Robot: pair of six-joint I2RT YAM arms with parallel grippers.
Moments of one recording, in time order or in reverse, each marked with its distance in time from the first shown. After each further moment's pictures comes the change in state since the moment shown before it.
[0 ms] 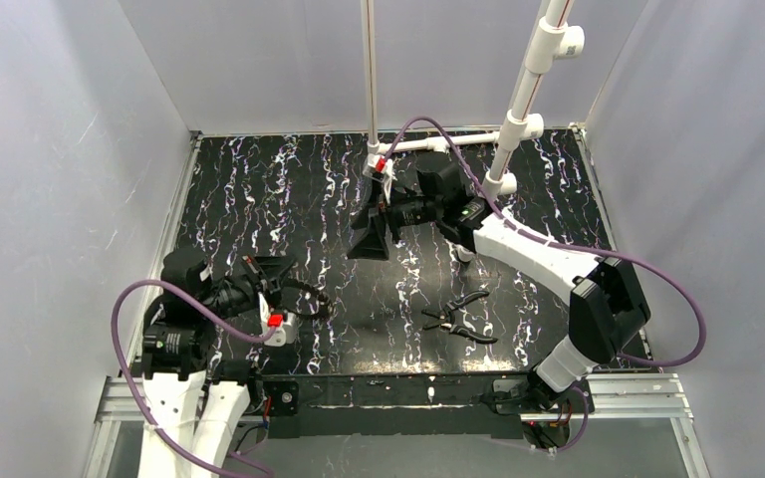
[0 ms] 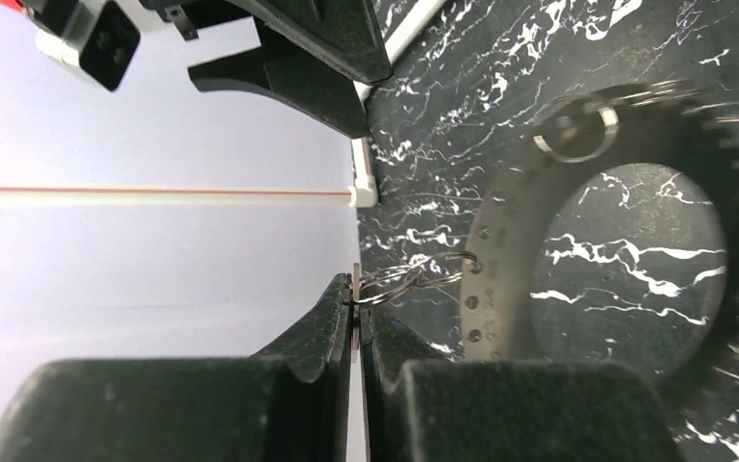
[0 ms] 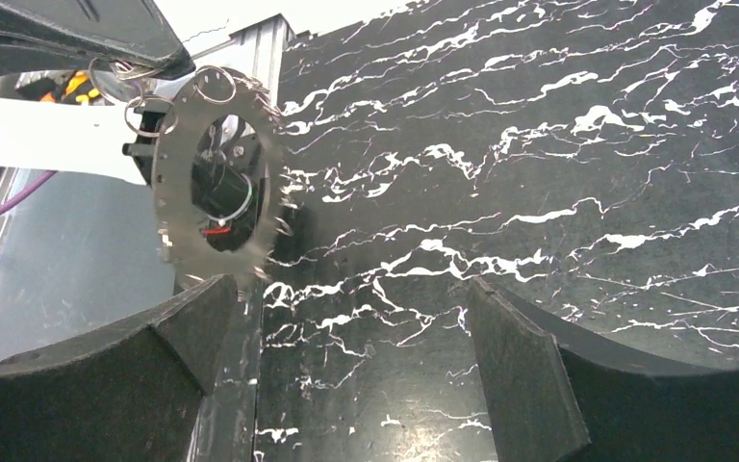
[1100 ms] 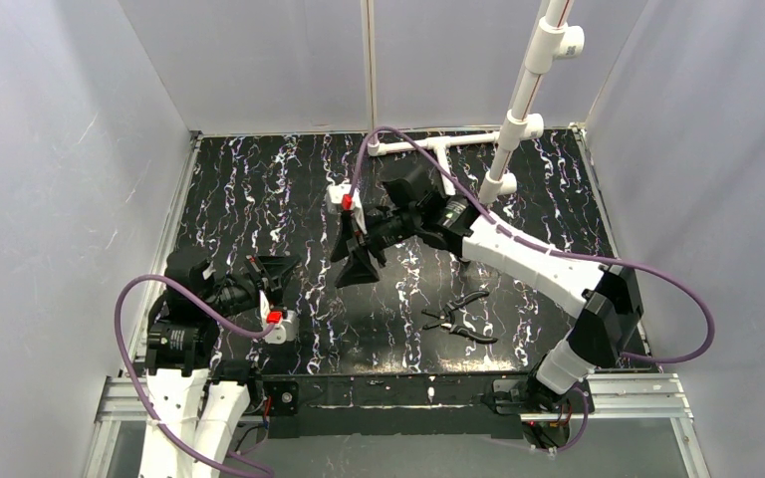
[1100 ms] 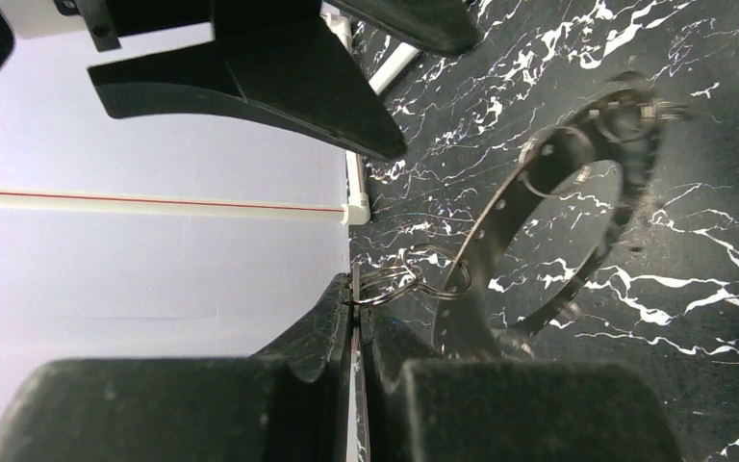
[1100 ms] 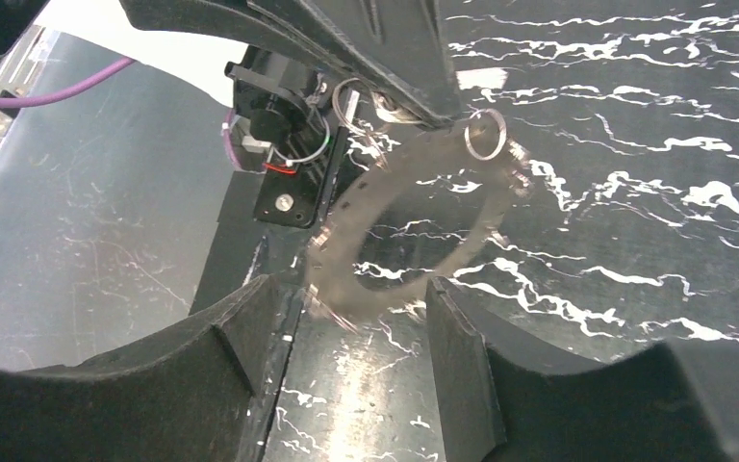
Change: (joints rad) left arm 0.000 -0.025 -0.069 0.083 0.058 -0.032; right arm 0.180 -0.008 0.214 -0.415 -0.031 -0.351
